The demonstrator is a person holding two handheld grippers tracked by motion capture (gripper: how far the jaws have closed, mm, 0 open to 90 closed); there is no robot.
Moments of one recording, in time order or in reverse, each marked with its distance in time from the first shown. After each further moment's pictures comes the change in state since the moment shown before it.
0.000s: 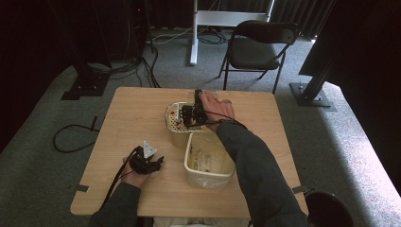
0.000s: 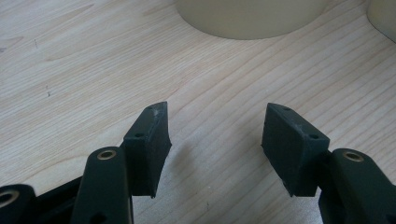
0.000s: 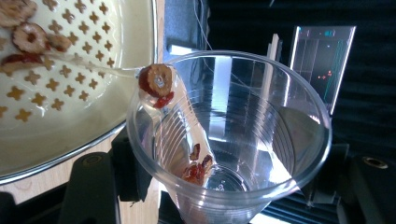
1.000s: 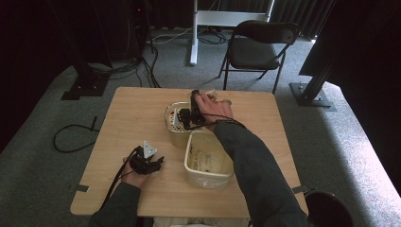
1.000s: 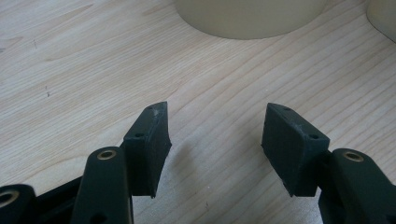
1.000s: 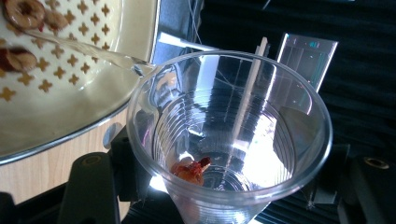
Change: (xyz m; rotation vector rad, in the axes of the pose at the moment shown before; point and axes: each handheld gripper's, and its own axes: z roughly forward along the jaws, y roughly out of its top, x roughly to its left) left arm 0.000 0.000 0.000 -0.001 0.000 0.001; right arm 0.006 0.007 0.000 0.043 -0.055 -0.145
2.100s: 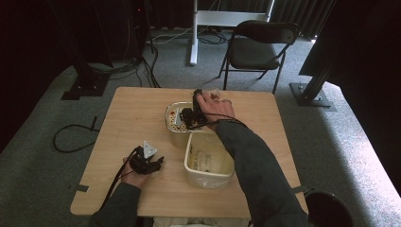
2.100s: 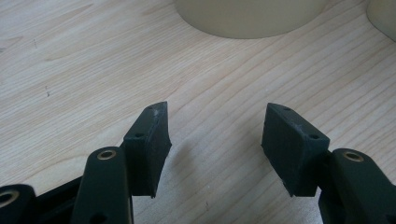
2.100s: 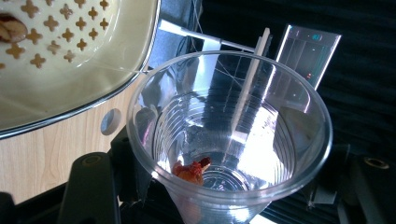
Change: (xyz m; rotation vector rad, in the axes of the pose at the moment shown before) left arm 0.000 0.000 0.001 0.005 0.000 0.003; right arm 0.001 -0.005 0.003 0.041 0.001 -0.033
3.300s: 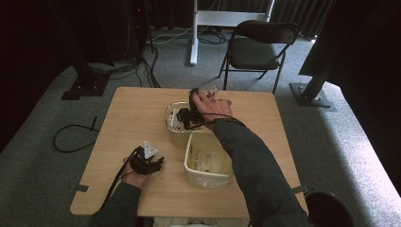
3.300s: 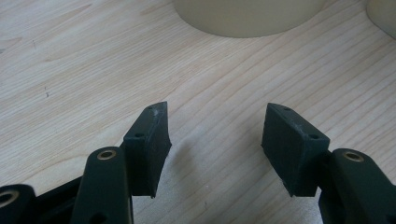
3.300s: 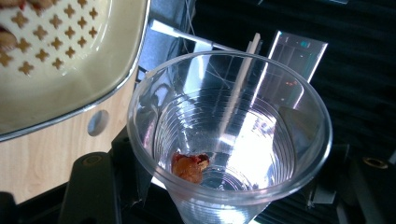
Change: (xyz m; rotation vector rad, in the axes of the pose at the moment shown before) left arm -0.001 0.000 -0.001 0.003 0.003 0.010; right arm -0.006 0.007 -0.004 0.010 -0.034 -0.025
